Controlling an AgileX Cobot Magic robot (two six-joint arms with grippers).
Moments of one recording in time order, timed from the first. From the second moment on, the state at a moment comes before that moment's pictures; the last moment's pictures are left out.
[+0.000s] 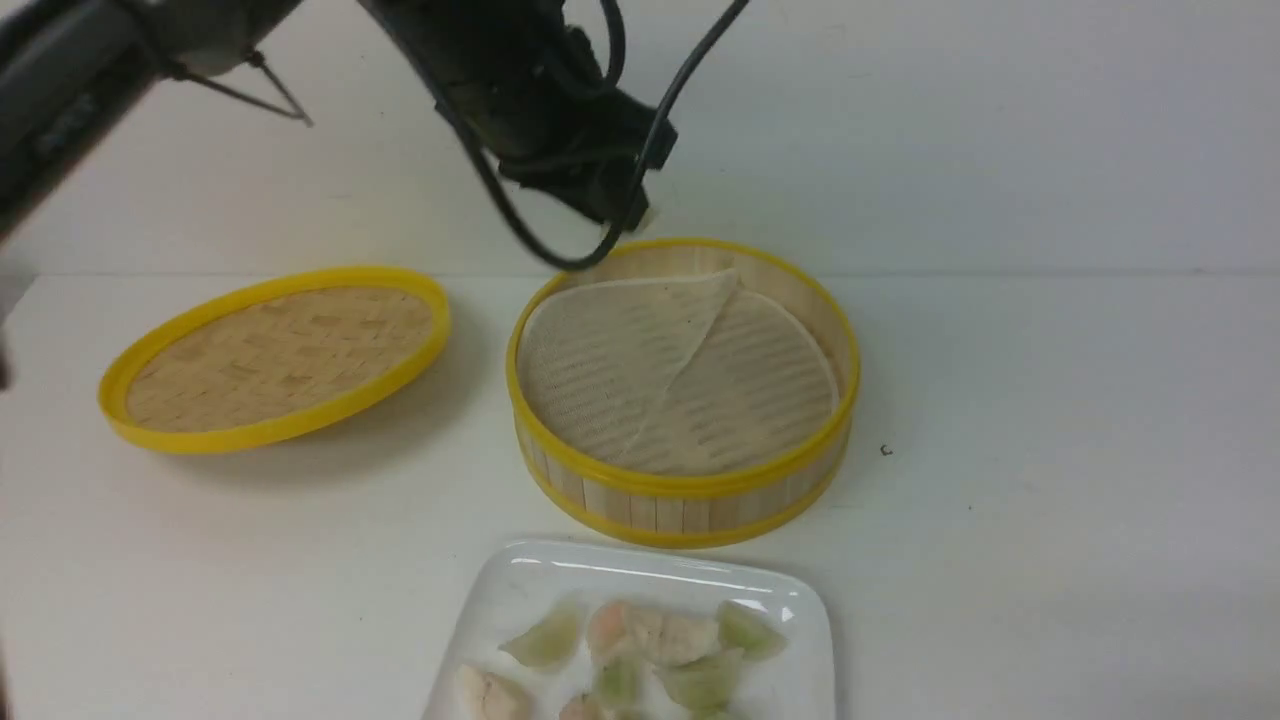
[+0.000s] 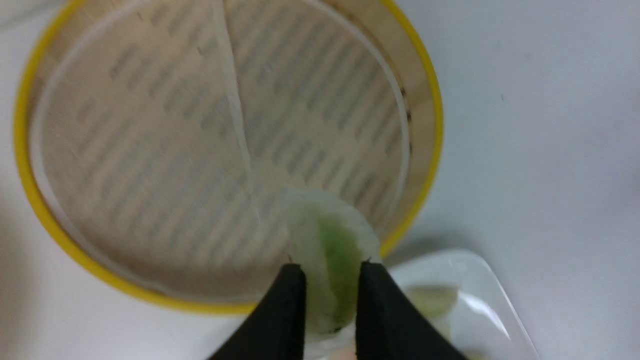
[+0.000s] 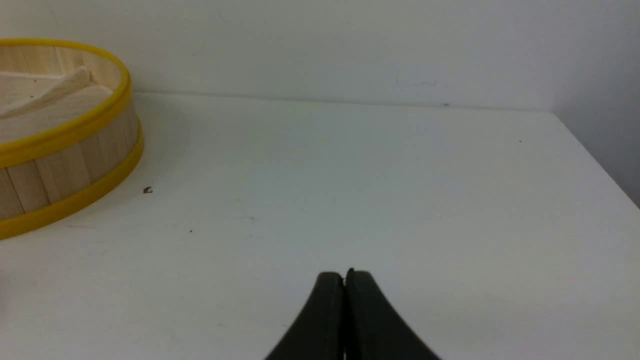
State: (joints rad) right arm -0.04 -0.01 0.02 -0.04 0.39 0.02; left arm -0.39 1.89 -1.89 -0.35 1.25 0.23
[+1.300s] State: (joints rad) right arm -0.04 -0.01 0.02 -0.04 0.39 0.02; left arm -0.58 1.79 -1.34 -0.19 1.05 0.12
